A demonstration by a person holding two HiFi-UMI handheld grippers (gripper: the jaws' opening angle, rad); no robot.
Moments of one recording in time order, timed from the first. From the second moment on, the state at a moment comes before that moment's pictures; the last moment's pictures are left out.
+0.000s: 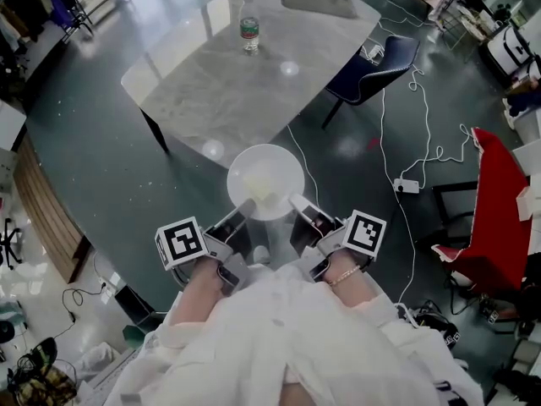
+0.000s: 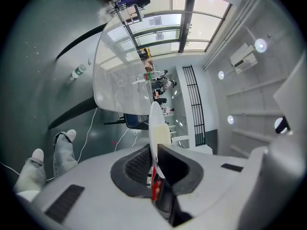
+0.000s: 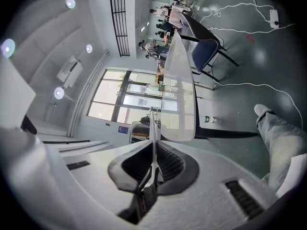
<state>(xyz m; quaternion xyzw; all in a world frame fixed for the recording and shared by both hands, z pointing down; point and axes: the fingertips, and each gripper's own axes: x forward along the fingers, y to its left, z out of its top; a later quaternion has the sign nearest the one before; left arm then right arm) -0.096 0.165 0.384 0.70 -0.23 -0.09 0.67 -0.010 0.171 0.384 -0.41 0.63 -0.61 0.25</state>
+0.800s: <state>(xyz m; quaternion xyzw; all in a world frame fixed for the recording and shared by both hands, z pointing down) -0.049 0.043 0.384 0.69 -0.24 -0.10 0.68 0.036 0.045 0.381 -0.41 0.64 -0.61 0.24</state>
